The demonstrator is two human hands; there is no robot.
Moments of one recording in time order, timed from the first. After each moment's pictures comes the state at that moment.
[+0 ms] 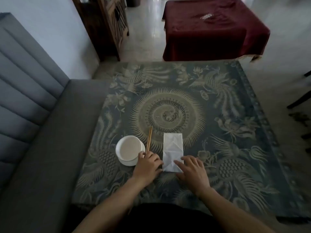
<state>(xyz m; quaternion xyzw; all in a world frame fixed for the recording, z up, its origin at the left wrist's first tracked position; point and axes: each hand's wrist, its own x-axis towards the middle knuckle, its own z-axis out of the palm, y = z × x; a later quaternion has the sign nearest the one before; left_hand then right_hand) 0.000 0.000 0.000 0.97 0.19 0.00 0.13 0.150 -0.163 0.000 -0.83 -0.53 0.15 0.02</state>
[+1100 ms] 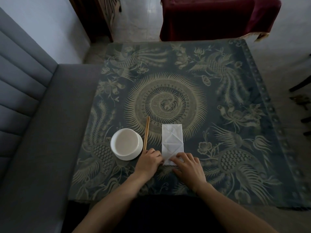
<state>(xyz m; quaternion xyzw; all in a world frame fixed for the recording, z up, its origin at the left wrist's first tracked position) 0.015 0.002 -0.030 0.97 0.17 -0.02 0.17 0.142 -0.154 -0.021 -0.83 -0.52 0.19 0.06</state>
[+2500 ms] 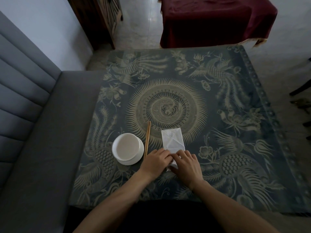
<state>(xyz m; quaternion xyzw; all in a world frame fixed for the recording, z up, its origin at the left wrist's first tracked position) 0.037 0.001 -0.002 0.99 0.05 0.07 0.11 0.145 -0.129 -0.007 -0.84 -0.52 0.13 0.10</state>
